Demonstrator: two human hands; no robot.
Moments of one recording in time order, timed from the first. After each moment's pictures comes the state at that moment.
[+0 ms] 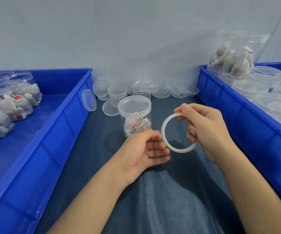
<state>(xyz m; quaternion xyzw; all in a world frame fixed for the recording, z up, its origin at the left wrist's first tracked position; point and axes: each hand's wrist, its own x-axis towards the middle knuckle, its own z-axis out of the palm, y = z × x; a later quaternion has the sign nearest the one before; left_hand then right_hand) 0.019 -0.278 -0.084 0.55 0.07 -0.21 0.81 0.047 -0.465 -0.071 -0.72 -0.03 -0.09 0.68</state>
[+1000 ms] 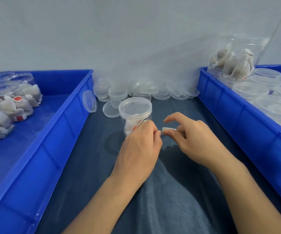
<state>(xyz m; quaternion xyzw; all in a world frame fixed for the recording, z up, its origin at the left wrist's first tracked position) 0.013 -0.280 -0.095 0.89 -0.14 0.22 0.36 0.050 -0.467 -0.088 -0.93 -0.20 -0.12 0.29</state>
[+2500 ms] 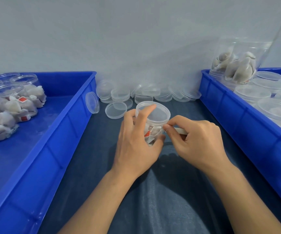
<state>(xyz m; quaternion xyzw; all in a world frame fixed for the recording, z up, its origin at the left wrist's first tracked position) 0.036 -0.267 -0.112 0.86 -0.14 0.30 0.38 0.035 -0.445 -0.081 -0.89 -0.18 -0.37 0.22</state>
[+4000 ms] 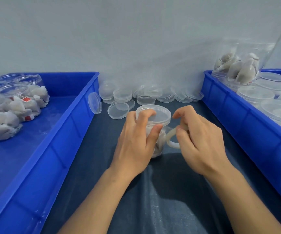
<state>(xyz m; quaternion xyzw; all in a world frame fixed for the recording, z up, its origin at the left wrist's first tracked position) 0.035 -0.258 -0.104 0.87 -0.14 0.23 0.40 0.023 -0.441 -0.075 -0.89 -0.18 -0.31 0.28</state>
